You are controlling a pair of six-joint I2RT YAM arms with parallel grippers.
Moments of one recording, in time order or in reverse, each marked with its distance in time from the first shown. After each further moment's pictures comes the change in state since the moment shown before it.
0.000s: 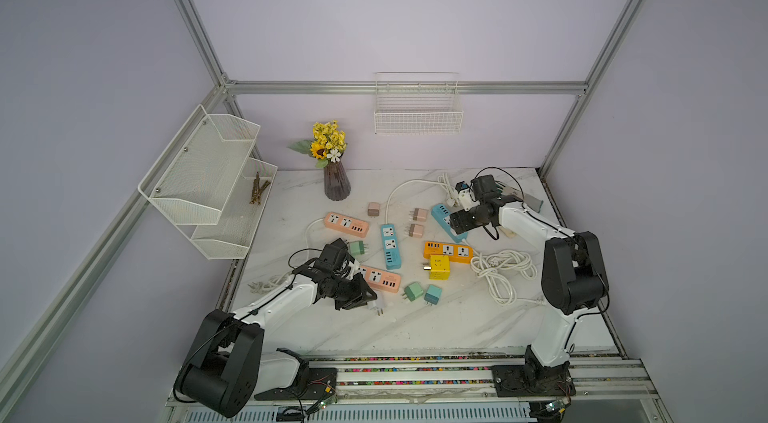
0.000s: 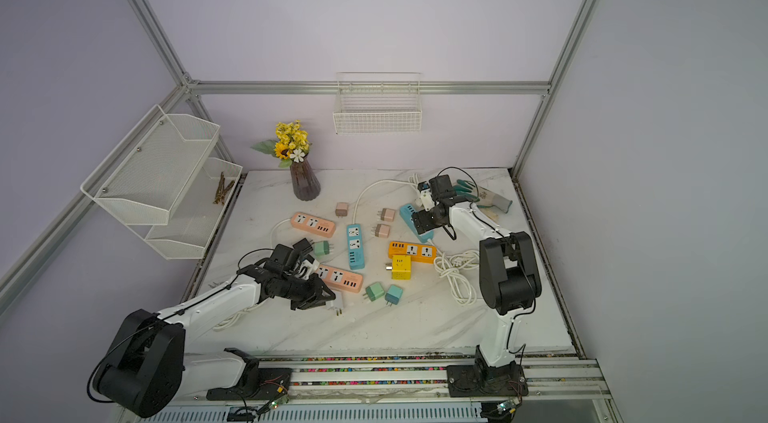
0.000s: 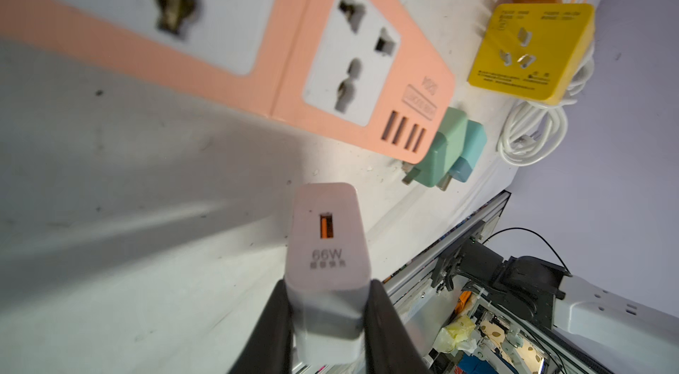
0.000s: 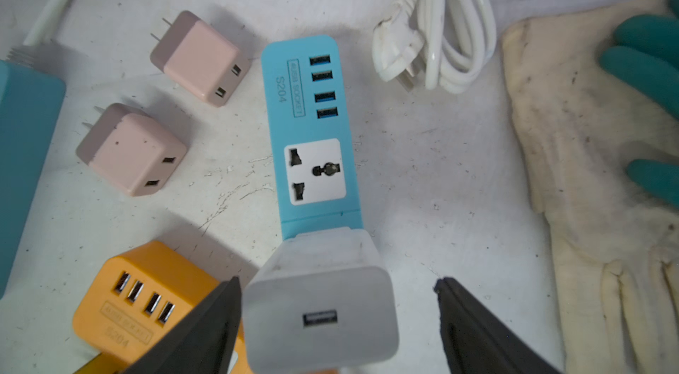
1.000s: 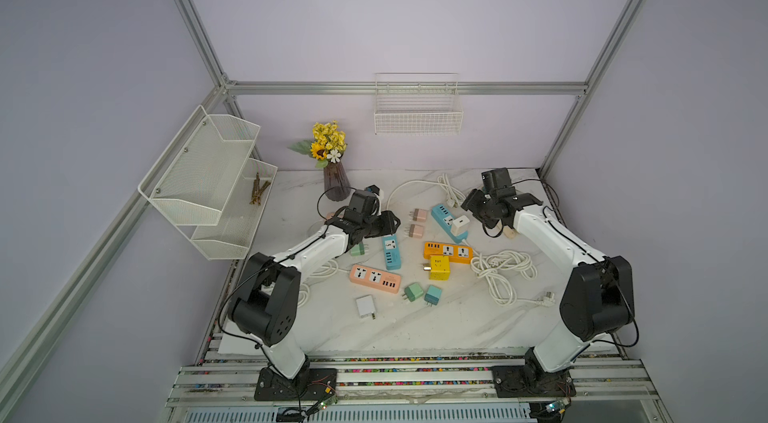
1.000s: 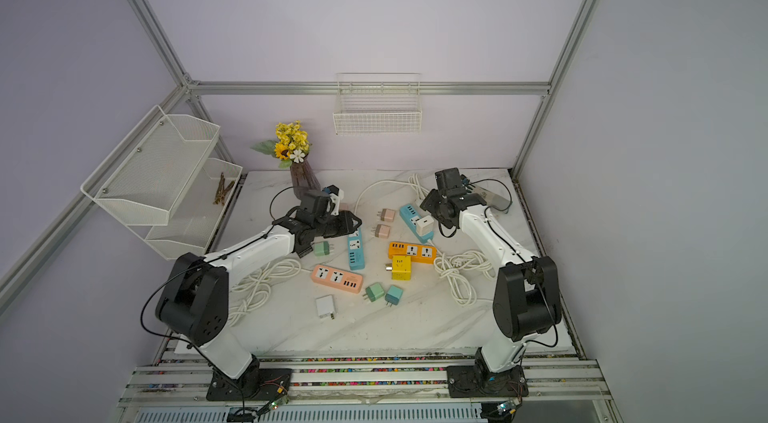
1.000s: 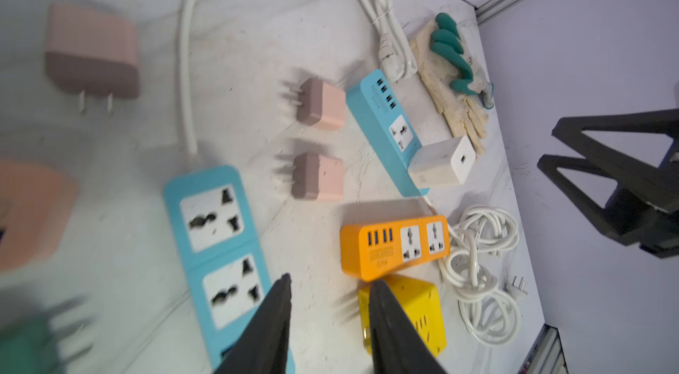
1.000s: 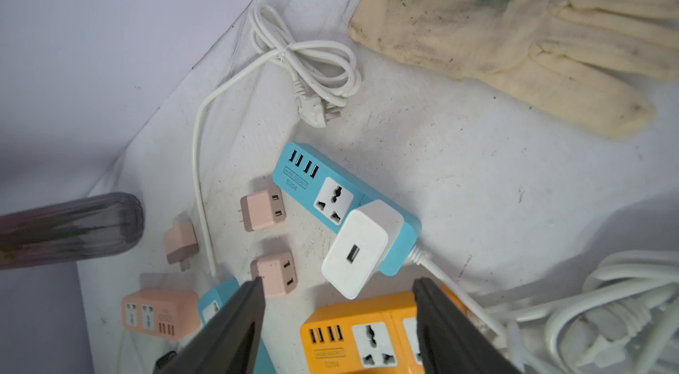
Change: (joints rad) left arm -0.093 0.455 0.614 0.377 -0.299 0.124; right arm 0.022 -0.172 -0.014 -0.039 0.148 1.012
